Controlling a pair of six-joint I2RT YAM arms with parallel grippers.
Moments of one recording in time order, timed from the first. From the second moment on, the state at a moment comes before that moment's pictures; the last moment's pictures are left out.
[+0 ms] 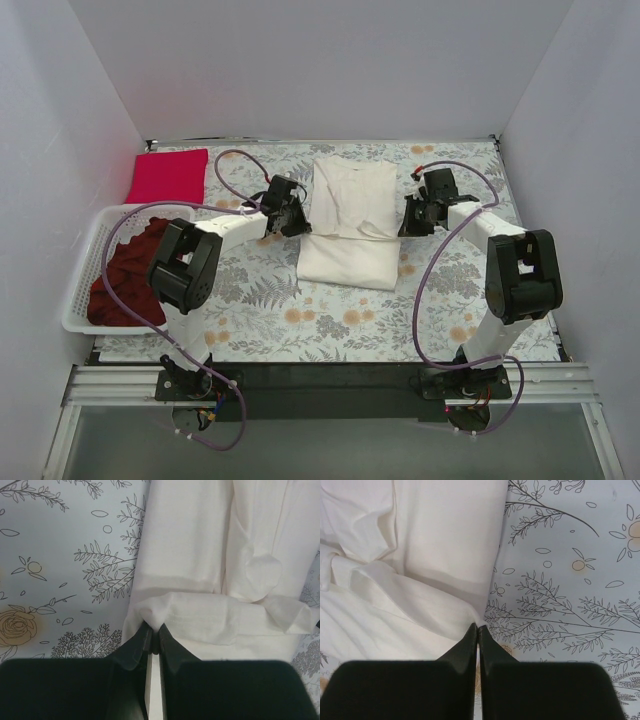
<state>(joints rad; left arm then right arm) -0.49 1.91 1.23 -0.15 0.04 -0.72 0.20 1.72 1.11 -0.38 -0.25 0.25</state>
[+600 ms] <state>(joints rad) -0.49 1.79 1.10 -0.14 0.07 -0.77 0.24 1.62 1.07 -0.31 -0.22 0.23</state>
